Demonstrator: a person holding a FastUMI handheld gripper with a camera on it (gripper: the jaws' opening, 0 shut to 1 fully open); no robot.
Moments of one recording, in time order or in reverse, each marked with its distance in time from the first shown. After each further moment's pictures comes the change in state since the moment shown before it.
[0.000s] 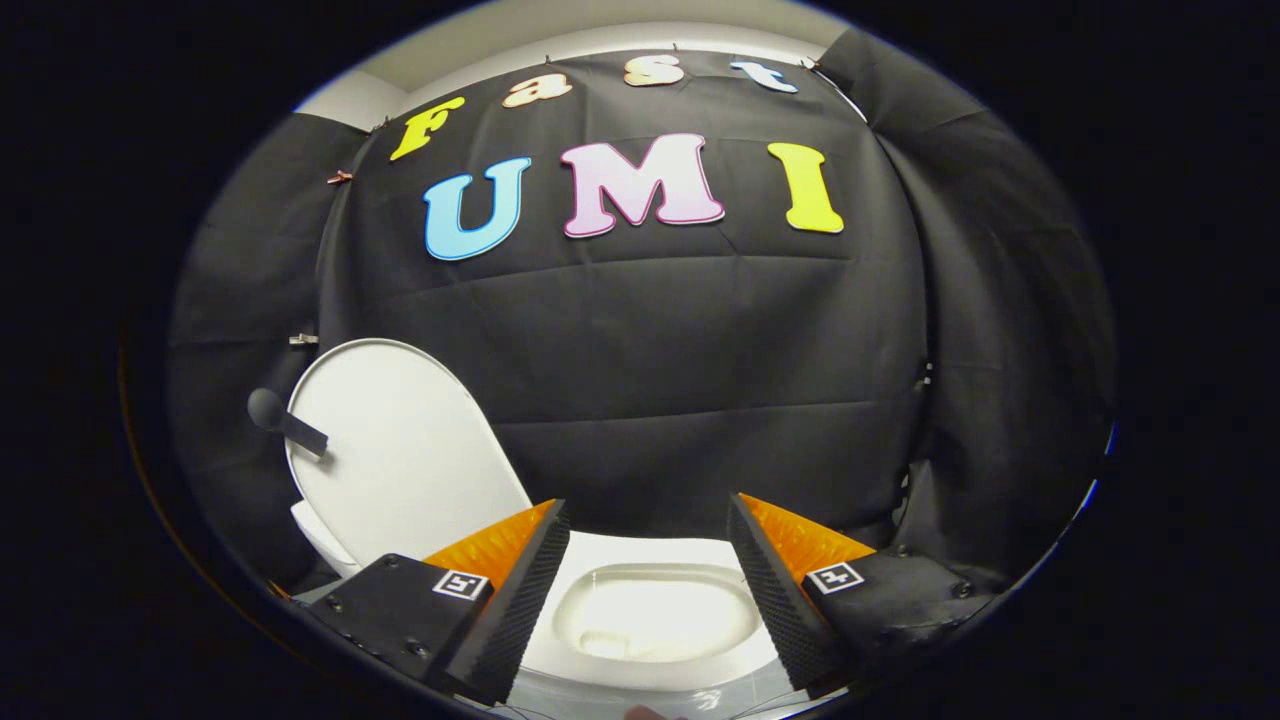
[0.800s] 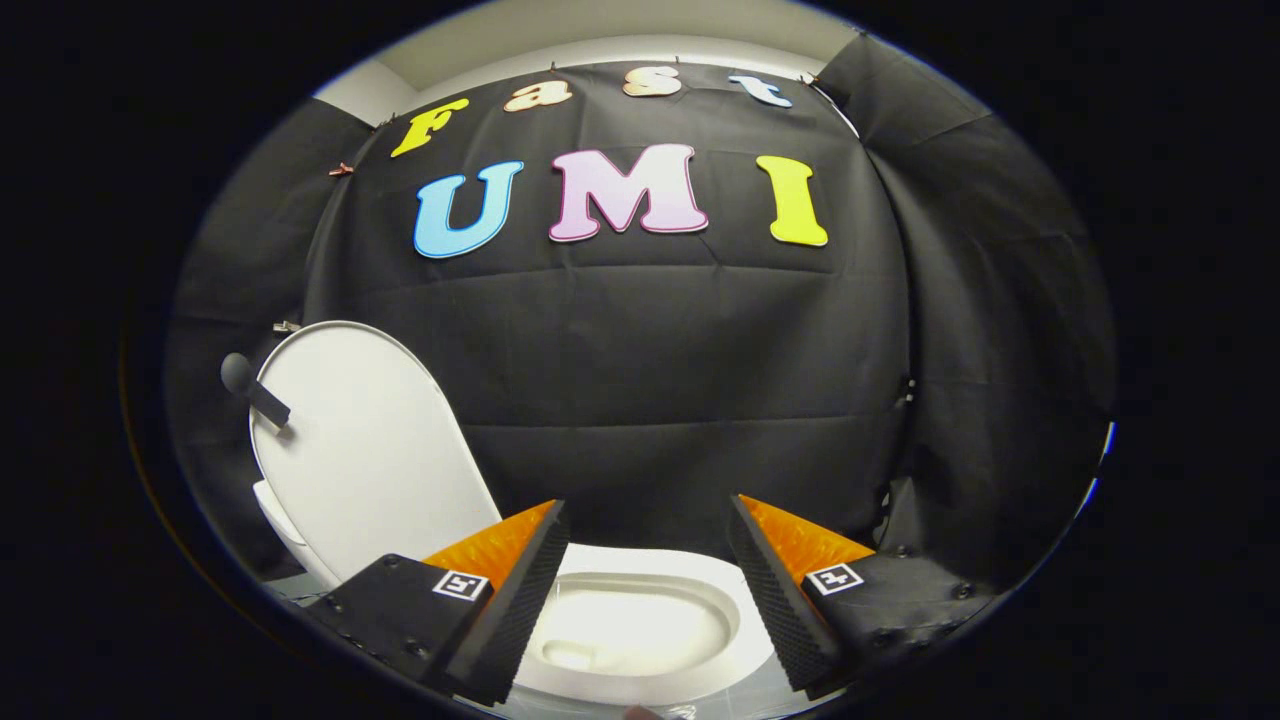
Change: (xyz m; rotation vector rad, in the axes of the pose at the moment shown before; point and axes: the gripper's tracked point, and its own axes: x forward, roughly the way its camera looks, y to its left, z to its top) arm 0.012 -0.017 -0.020 -0.025 -0.047 -0.027
